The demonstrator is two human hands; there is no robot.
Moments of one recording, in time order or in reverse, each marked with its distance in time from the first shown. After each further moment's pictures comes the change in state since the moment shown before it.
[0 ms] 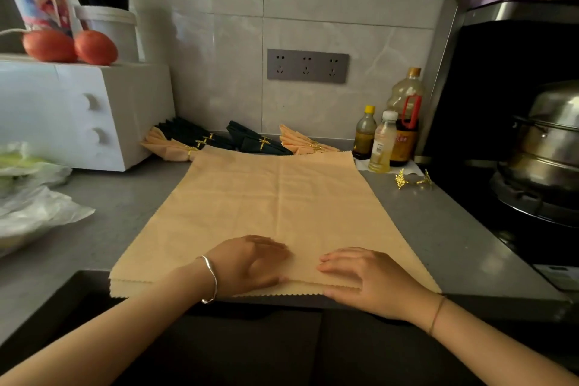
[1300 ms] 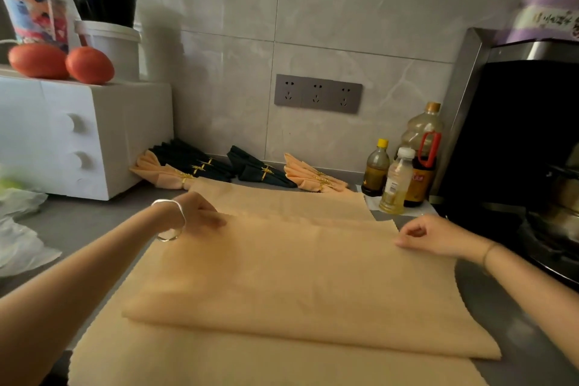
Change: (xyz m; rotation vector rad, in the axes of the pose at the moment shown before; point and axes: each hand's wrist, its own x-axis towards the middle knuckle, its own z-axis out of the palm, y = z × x) left_hand 0.075 -0.132 -0.102 -0.299 0.072 -0.660; right_hand 0.091 0.142 -0.113 0.062 -0.093 0.448
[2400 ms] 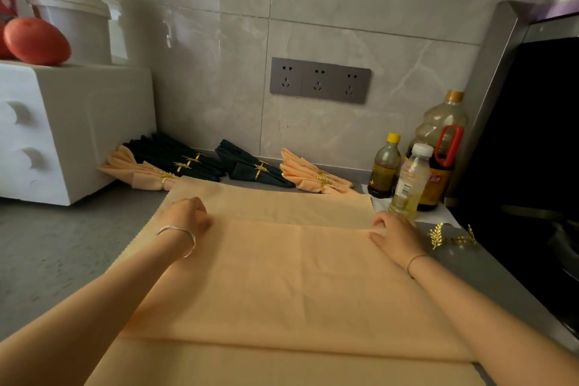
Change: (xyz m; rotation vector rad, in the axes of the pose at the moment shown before) left_hand 0.092 -0.017 0.056 0.094 0.414 -0.173; right_hand 0.123 0.015 0.066 -0.146 0.373 0.152
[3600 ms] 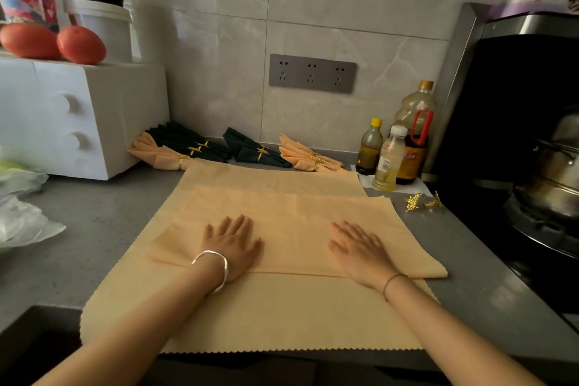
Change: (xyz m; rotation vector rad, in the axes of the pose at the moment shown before) left_hand -0.153 0.019 0.014 0.325 -0.282 0.291; right_hand -0.144 -0.050 0.005 -0.064 -0.268 -0.141
